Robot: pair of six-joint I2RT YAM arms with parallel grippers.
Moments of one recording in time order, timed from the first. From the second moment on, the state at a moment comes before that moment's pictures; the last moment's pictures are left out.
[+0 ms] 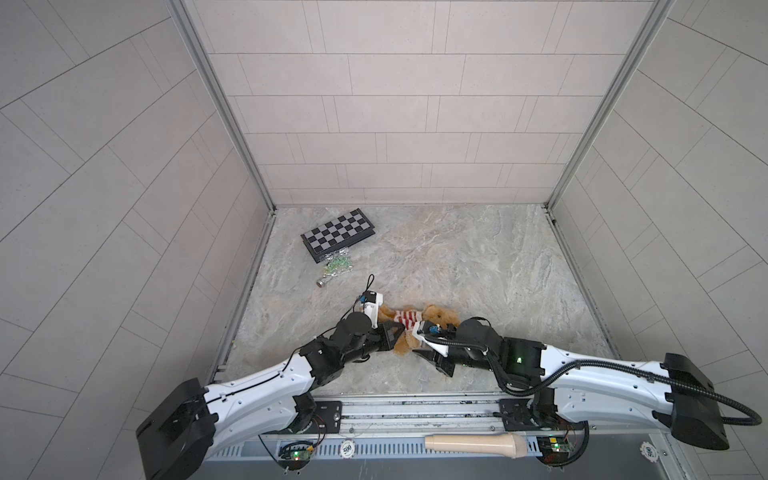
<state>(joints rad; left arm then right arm) -0.89 0.95 0.31 0.18 0.08 -0.97 1.14 1.04 0.55 -0.04 0.03 -0.06</state>
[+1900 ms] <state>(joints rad) -0.88 0.87 0.36 0.03 0.06 -0.85 1.11 0.95 0.57 0.07 0.18 0.16</state>
